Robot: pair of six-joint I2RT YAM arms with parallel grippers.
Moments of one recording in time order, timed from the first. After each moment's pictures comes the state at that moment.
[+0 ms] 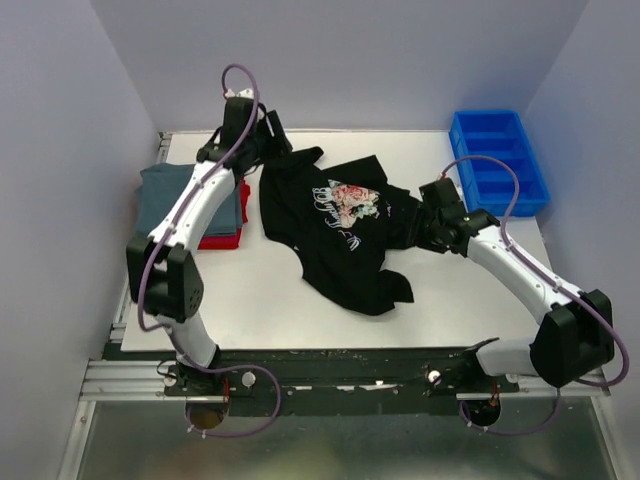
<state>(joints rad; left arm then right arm) -0.25 1.88 1.81 -0.49 0.05 -0.50 0.42 1.30 1.01 -0.67 0.19 0.59</state>
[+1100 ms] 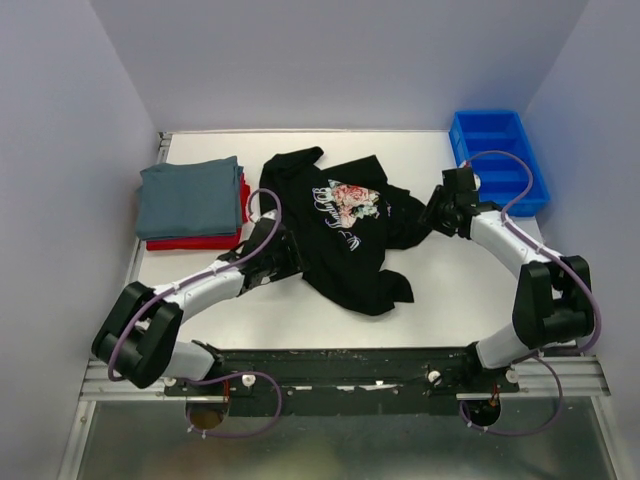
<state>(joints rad) -0.55 1.33 0.63 -0.10 0.03 -0.82 0.17 1.53 1.01 -0.36 0.11 0.58</state>
